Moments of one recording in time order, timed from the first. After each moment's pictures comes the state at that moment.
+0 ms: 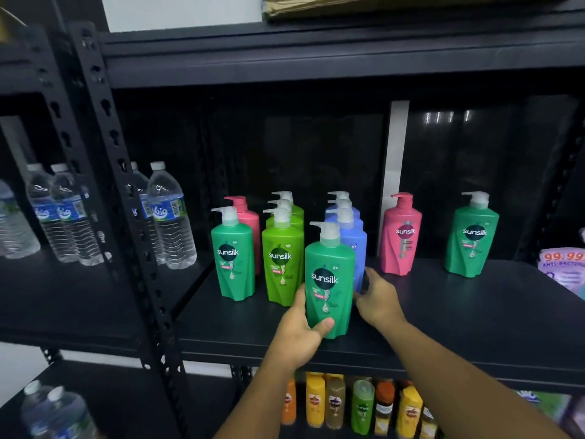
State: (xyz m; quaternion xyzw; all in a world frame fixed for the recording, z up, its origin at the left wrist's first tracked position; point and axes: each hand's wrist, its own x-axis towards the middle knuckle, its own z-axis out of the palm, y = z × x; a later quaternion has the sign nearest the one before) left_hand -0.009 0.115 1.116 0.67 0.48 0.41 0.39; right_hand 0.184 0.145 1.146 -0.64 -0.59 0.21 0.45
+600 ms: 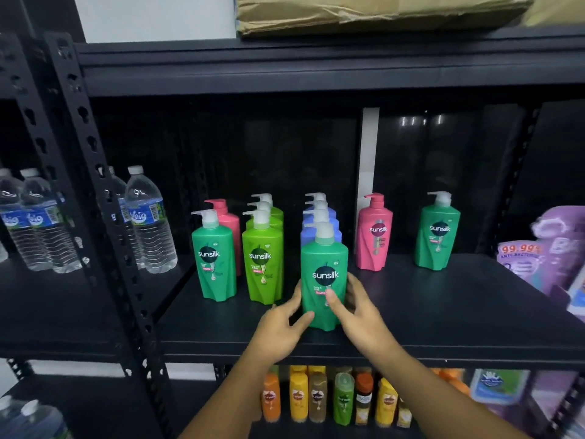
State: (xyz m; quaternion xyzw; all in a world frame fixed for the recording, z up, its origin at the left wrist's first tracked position) left_hand -0.015 0.112 1.117 0.75 0.48 0.33 0.32; right_hand 0.172 0.056 1.153 -0.48 -0.59 0.33 0.55
